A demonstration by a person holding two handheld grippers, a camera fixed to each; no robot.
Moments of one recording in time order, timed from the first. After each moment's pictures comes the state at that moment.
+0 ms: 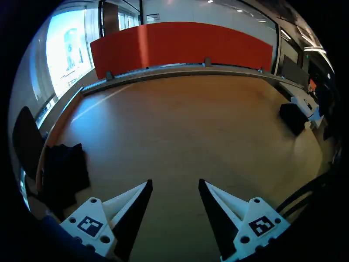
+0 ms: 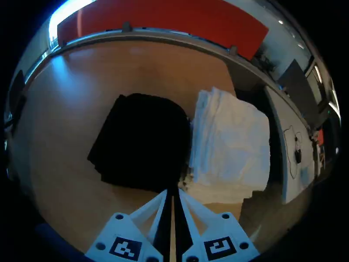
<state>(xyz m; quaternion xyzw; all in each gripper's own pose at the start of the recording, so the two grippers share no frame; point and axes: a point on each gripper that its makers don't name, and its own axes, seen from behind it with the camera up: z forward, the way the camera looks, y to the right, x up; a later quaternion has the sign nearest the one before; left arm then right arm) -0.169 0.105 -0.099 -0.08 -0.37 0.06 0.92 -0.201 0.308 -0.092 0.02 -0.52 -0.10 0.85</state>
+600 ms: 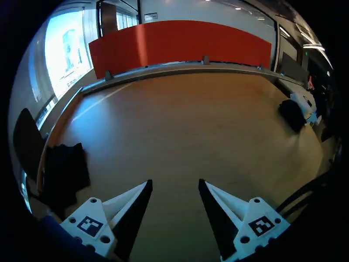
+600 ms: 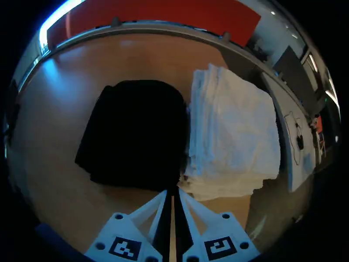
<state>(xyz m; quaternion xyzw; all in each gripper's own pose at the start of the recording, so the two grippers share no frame) -0.171 0.107 -0.104 -0.08 -0.38 0.06 0.92 -0.236 0.317 -0.097 -0.02 -0.54 -0.07 0.84</state>
